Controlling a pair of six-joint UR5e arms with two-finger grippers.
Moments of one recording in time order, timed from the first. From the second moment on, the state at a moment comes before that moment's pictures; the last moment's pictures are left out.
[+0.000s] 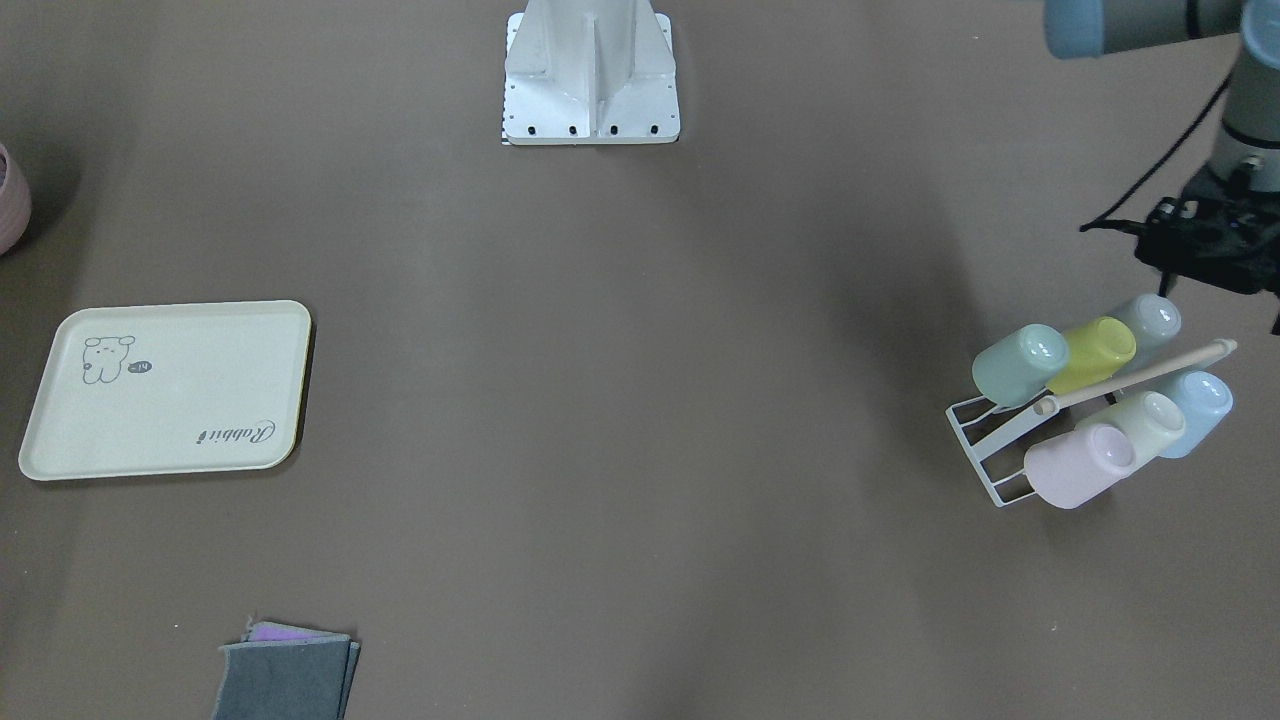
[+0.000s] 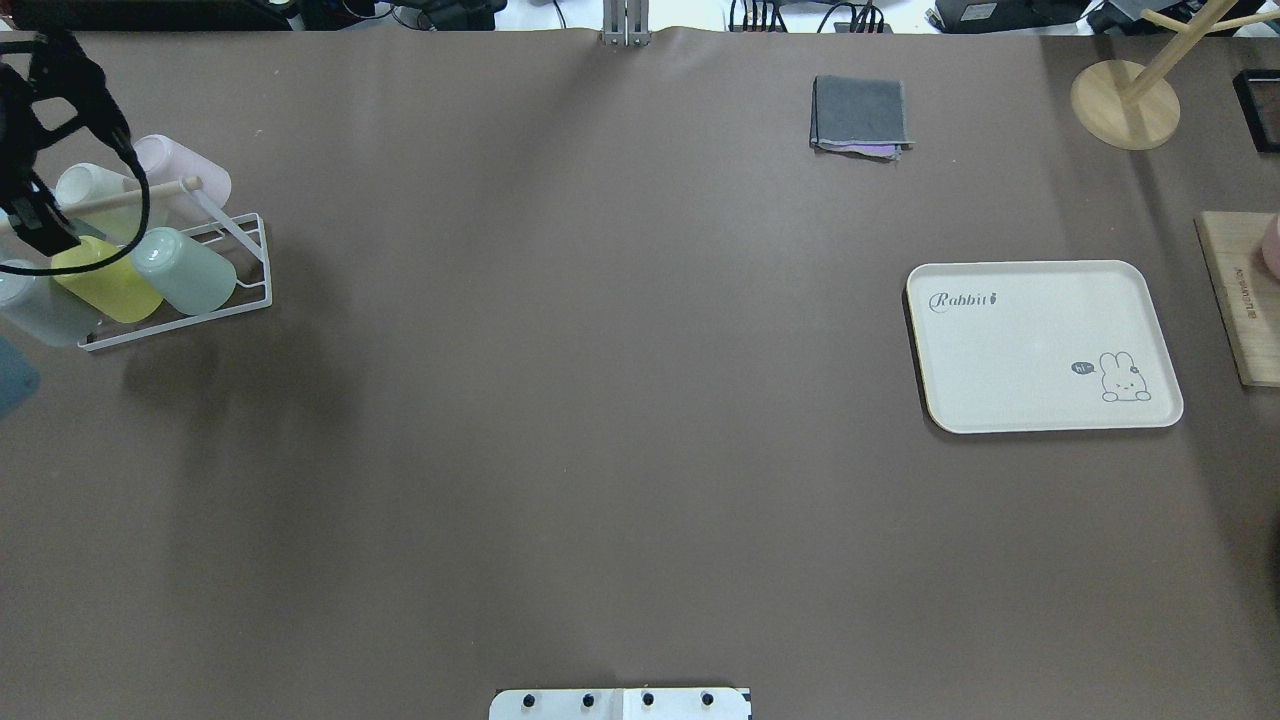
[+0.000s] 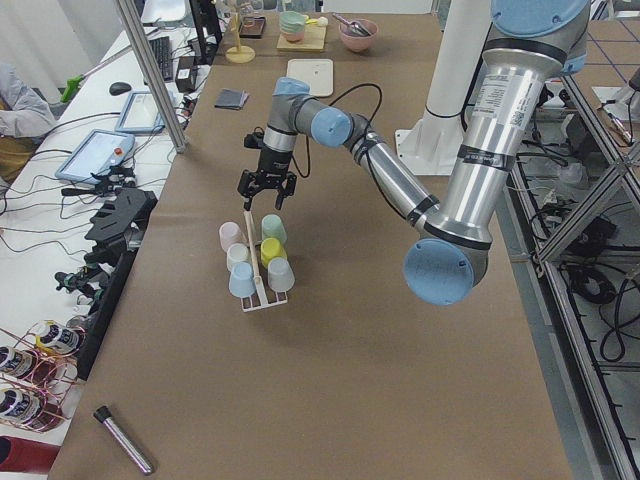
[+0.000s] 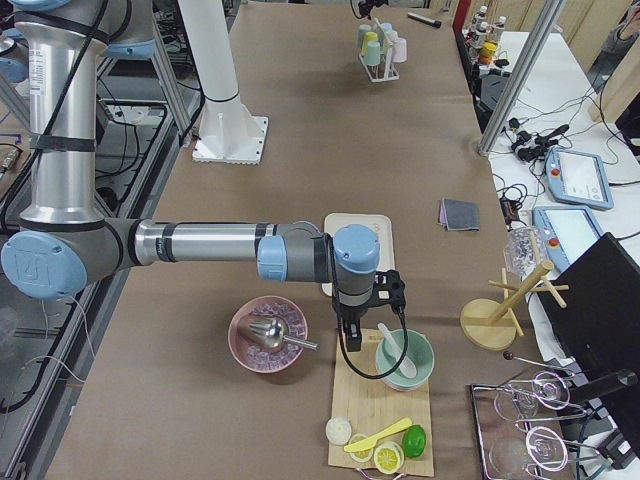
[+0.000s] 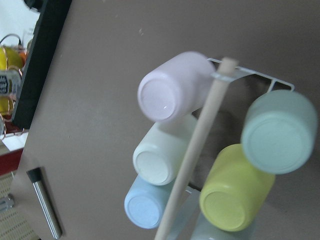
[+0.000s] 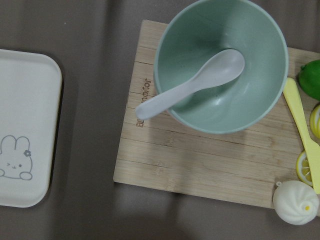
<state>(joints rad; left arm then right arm) -0.97 -1.85 -2.09 -1.22 -1.67 0.27 1.59 -1.66 1.71 -1.59 2.31 -0.13</state>
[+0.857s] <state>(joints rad) -0.60 -2.10 -2.03 -0.78 -1.30 0.27 1.45 -1.66 1.73 -1.40 2.37 0.20</state>
